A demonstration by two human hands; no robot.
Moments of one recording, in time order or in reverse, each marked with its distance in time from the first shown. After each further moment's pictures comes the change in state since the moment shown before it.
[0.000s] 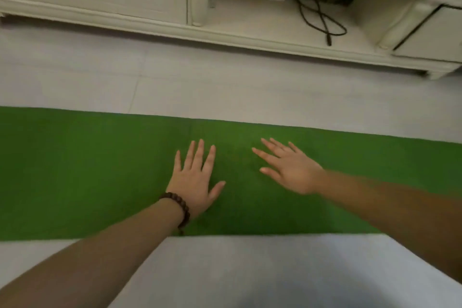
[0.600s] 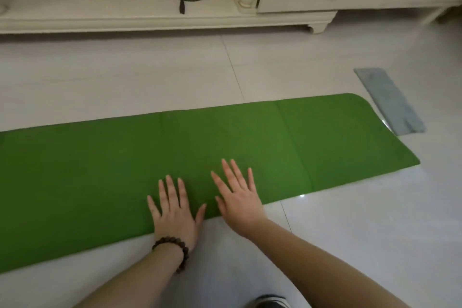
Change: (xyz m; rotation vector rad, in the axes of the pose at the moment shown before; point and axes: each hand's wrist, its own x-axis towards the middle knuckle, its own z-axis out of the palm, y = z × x) left_hand 0.045 0.360 0.087 -0.136 -0.084 -0.168; right_hand -0.158 0.196 0.188 0.205 0.307 0.251
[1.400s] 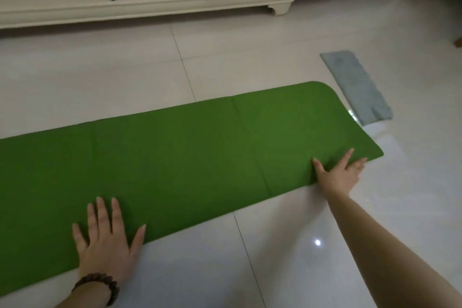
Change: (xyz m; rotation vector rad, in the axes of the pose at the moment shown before) left_hand 0.004 0.000 0.020 0.129 0.090 -0.083; right_hand -0.063 0.314 -0.021 0.486 0.313 1.152
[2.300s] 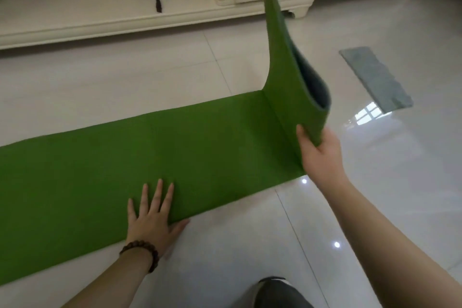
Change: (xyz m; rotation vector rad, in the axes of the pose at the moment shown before) left_hand -0.008 -0.060 -0.025 0.022 -0.098 0.228; right_hand -0.221 -0.148 -0.060 0.714 -0.130 -0.583
